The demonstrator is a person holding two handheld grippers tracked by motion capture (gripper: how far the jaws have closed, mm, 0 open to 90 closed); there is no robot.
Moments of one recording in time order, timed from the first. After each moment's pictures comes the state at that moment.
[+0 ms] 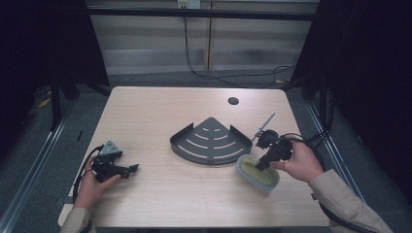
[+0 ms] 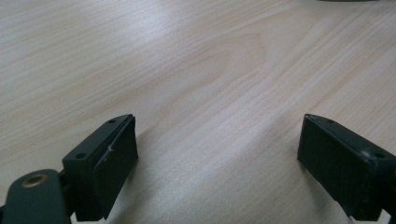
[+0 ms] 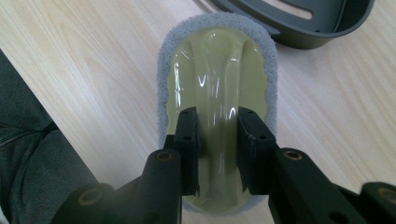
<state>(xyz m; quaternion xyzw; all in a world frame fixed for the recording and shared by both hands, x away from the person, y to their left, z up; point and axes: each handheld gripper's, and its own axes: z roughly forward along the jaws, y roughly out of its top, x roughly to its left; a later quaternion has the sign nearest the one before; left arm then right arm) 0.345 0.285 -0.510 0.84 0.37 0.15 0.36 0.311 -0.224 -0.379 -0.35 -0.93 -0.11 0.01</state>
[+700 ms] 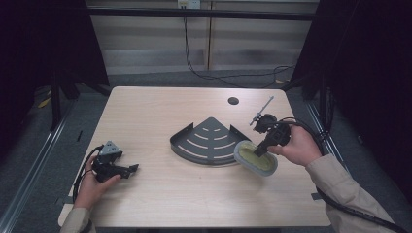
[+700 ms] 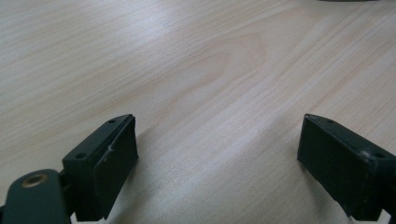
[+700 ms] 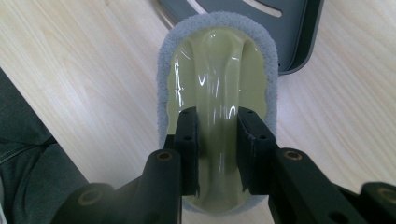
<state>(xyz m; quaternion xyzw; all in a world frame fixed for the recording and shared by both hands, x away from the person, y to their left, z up) 0.345 0.285 -0.510 0.84 0.37 0.15 0.36 0.337 -0.218 -0.349 -0.36 -0.93 -0.12 -0.01</state>
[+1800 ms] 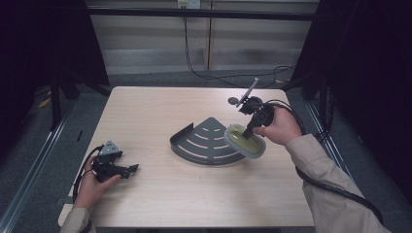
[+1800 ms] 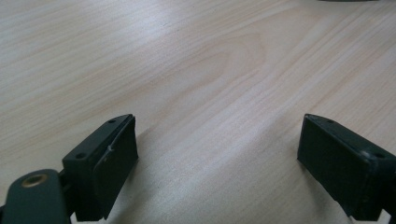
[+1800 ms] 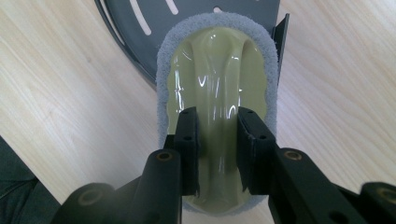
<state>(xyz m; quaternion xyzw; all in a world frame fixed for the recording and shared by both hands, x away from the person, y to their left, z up) 0.345 0.285 -0.510 0.84 0.37 0.15 0.36 0.384 -0.187 -0.334 -0.38 -0.92 -0.11 -0.03</state>
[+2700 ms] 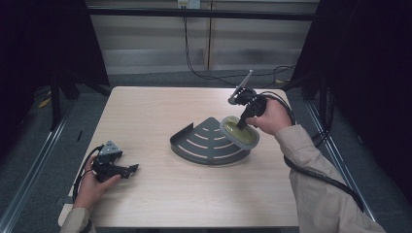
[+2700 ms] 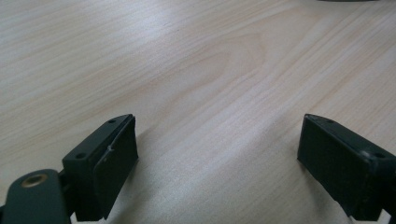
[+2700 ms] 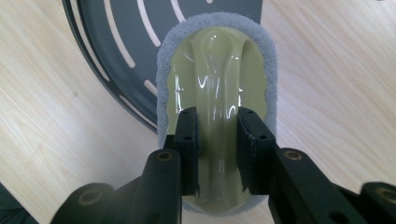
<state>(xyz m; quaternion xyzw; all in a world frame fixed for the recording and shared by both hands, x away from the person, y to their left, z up) 0.345 0.285 -0.510 0.84 0.37 0.15 0.36 0.414 -0.177 -0.334 -0.40 -0.91 -0.12 -0.03</state>
